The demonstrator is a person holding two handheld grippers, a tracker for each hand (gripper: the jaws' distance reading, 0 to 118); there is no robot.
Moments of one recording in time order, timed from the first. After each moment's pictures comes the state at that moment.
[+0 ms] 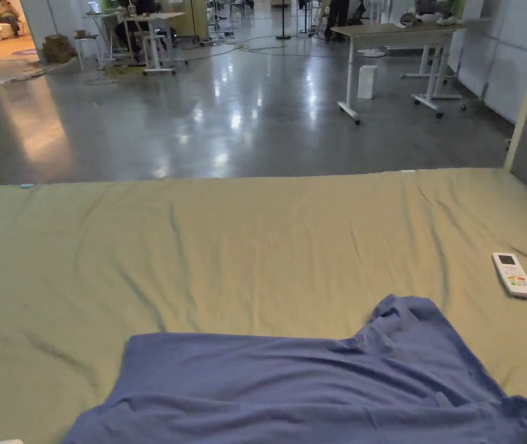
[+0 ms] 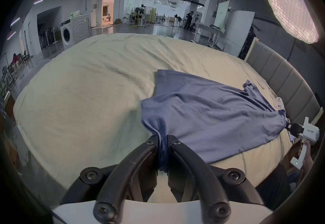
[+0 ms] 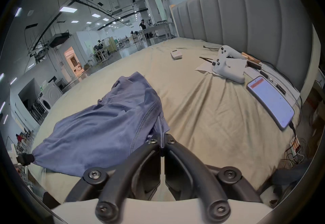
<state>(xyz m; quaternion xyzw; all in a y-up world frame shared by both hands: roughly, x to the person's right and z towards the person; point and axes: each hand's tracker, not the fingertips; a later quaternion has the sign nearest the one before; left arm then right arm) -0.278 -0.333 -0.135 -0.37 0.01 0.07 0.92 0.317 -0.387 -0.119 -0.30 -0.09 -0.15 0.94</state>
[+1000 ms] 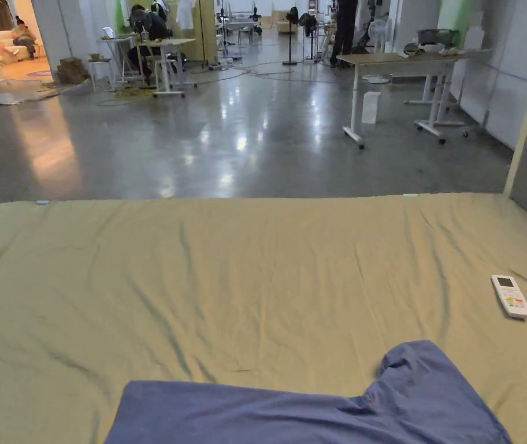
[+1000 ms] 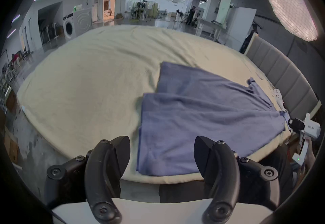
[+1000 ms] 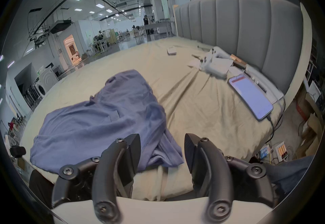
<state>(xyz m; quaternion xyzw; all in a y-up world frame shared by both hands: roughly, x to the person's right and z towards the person) -0.305 -0.354 -0.074 -0.39 0.01 0.08 0.92 0.311 -0.381 -0.061 -0.32 -0.10 -0.09 0.94</state>
